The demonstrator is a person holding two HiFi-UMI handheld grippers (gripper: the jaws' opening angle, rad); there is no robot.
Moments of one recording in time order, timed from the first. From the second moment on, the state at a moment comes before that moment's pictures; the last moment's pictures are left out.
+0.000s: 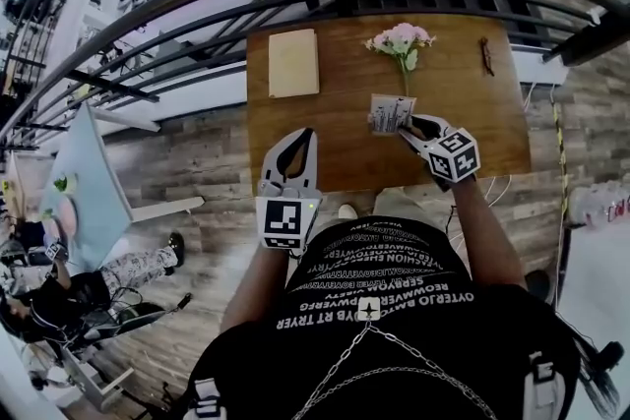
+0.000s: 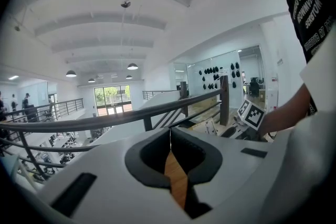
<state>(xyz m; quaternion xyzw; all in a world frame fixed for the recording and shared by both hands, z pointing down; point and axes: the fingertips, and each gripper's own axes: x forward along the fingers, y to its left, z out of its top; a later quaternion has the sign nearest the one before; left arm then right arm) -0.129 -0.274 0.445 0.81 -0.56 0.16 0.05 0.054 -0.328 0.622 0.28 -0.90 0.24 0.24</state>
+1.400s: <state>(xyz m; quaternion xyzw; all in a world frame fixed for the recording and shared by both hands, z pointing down) -0.129 -0.249 0.429 0.83 -0.55 0.14 0.03 0.033 -0.335 0.441 0.28 -0.93 0.15 0.17</state>
